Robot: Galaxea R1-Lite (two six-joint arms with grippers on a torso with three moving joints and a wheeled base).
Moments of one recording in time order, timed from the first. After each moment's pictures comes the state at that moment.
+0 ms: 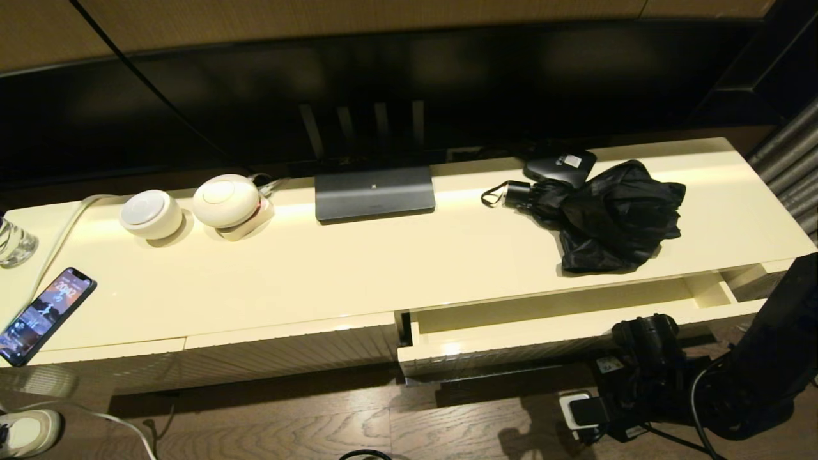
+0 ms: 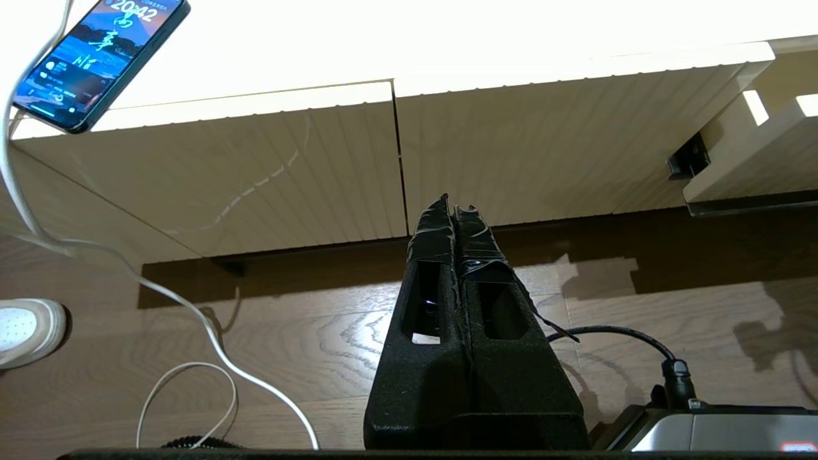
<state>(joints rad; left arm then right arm) 0.01 0.00 0.00 0.00 0.00 0.00 0.21 2.09 -0.54 -0.62 -0.01 -1.57</state>
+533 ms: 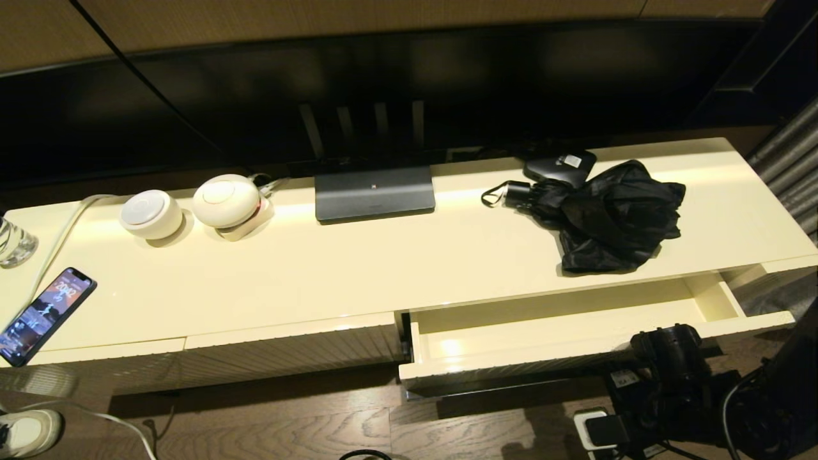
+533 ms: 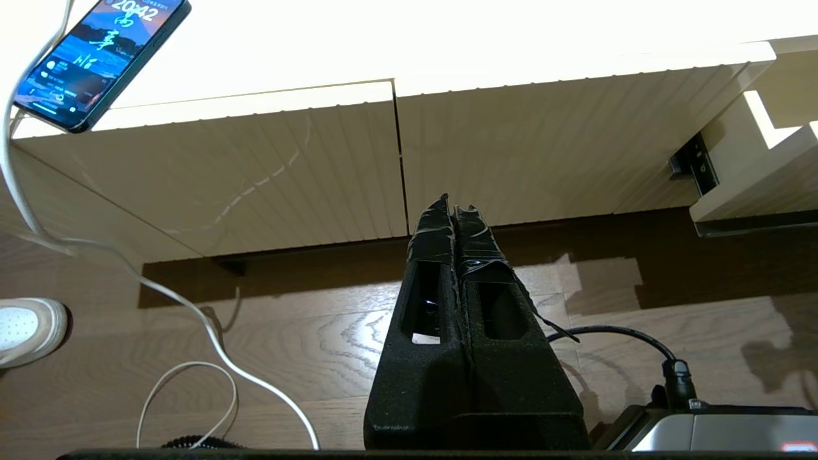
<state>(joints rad) 0.01 0.00 0.00 0.00 0.00 0.00 0.21 1.99 -0.43 -0.62 0.01 -1.57</state>
